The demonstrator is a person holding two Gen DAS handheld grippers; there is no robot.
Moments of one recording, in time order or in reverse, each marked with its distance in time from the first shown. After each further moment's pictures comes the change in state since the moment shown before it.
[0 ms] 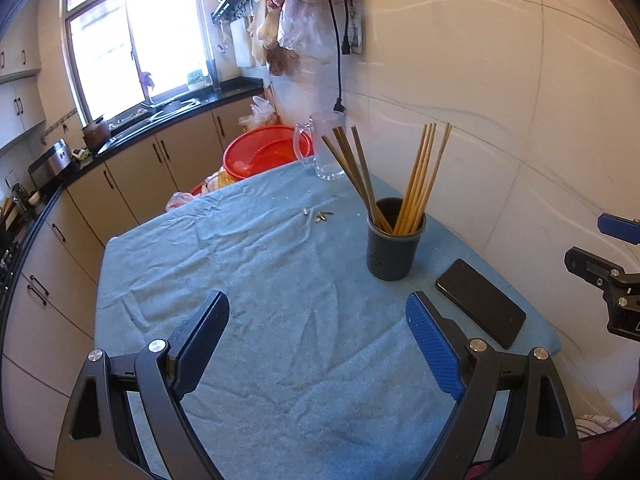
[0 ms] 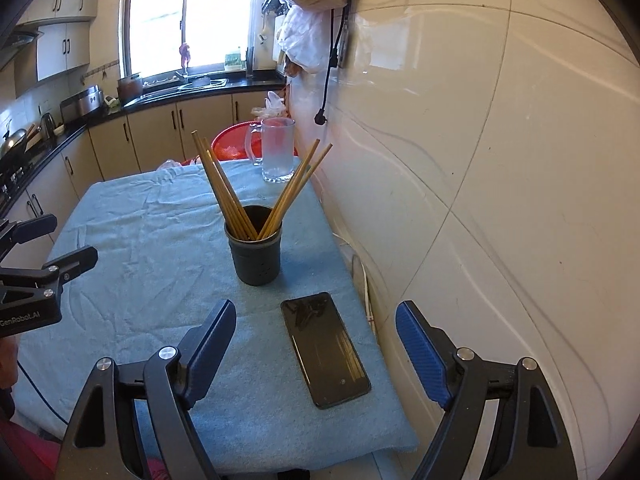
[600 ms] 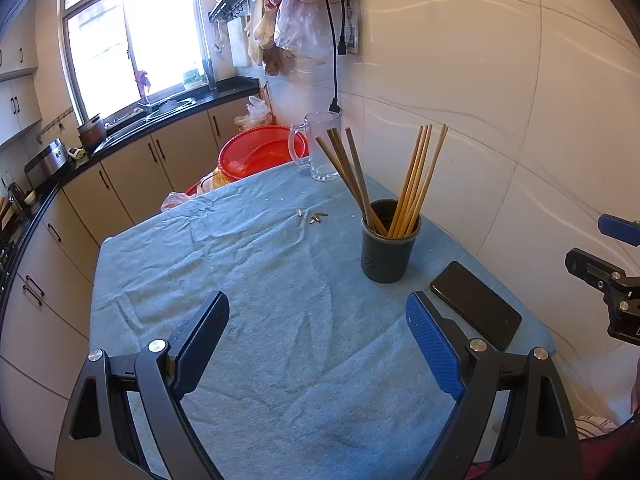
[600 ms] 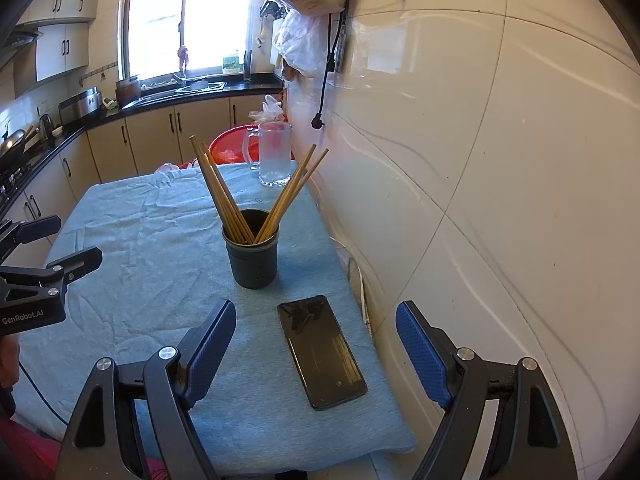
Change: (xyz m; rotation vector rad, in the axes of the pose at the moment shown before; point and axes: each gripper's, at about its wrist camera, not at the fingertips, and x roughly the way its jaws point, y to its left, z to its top) left arm 0.003 -0.003 0.004 -0.001 0.000 -0.010; right arm -0.004 -0.001 0.002 -0.005 -0.007 -0.008
